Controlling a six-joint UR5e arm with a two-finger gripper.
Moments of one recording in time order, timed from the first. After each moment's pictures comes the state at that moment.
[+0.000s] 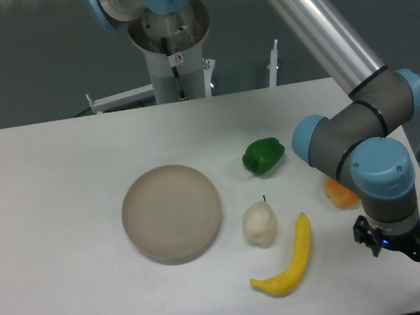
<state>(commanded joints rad) 2.38 -2.36 -1.06 -0.97 1.64 1.14</state>
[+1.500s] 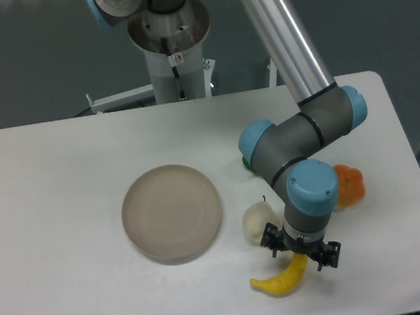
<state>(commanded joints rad) 2.29 -2.31 -1.34 -0.95 1.54 0.93</state>
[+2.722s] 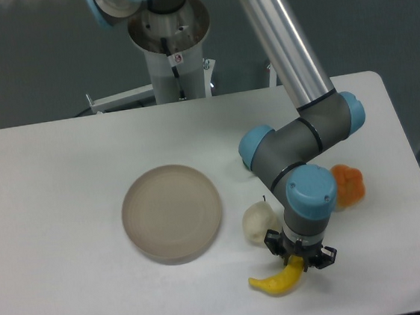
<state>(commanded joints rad) 2.29 -2.32 -1.34 -0.93 1.54 0.93</state>
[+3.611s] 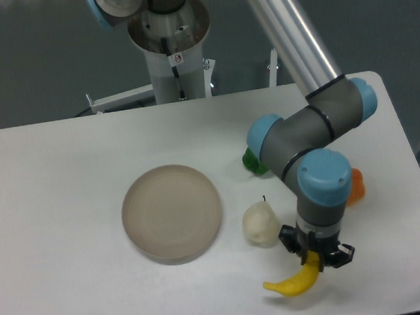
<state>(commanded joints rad) 2.35 -2.25 -1.26 -0.94 1.54 1.13</state>
